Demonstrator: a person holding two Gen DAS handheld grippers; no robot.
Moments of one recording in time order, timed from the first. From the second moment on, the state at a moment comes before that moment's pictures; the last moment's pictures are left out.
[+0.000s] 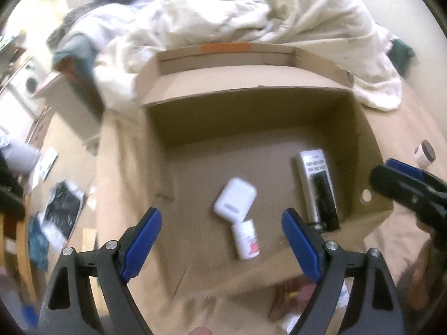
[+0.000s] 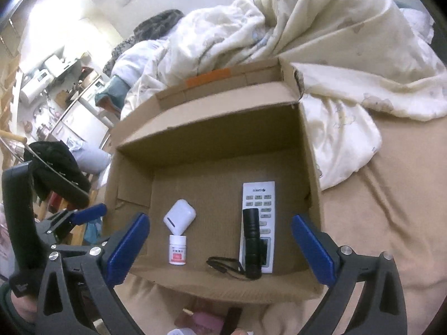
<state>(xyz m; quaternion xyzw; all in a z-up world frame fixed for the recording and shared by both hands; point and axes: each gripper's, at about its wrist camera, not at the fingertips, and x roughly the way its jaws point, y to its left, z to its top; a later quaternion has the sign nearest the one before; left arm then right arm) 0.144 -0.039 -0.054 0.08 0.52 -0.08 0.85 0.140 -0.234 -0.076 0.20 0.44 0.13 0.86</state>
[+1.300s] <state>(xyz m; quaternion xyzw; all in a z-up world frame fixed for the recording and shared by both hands) 0.026 -0.048 -0.088 0.06 0.59 -0.14 0.79 0.041 -0.233 -0.083 0.25 0.46 0.11 0.84</state>
